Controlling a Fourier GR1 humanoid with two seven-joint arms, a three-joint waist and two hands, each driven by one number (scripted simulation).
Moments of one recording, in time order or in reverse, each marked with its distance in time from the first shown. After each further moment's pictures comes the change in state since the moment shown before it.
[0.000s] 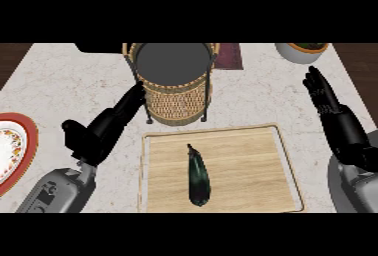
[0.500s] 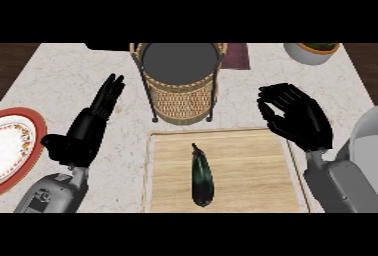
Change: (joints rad) left arm 0.055 -0.018 0.069 -0.029 -0.133 0.173 -0.103; right arm -0.077 0.227 -0.049 0.101 -0.321 0.061 0.173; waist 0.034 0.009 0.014
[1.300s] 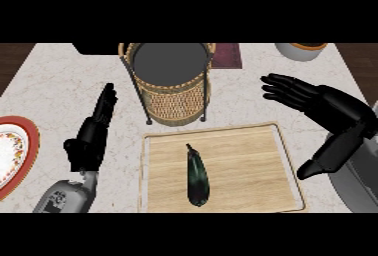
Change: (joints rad) left arm 0.048 -0.069 0.013 0.090 -0.086 0.116 -0.059; right arm -0.109 -0.287 0.016 -0.097 -0.126 0.592 0.273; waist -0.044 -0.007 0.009
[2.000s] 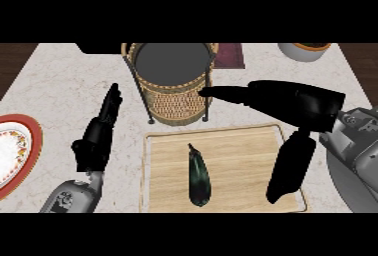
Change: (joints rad) left arm -0.004 -0.030 -0.013 -0.004 -0.032 0.007 0.012; right arm -0.420 -0.007 0.268 -0.176 0.287 0.100 0.438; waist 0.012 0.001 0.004
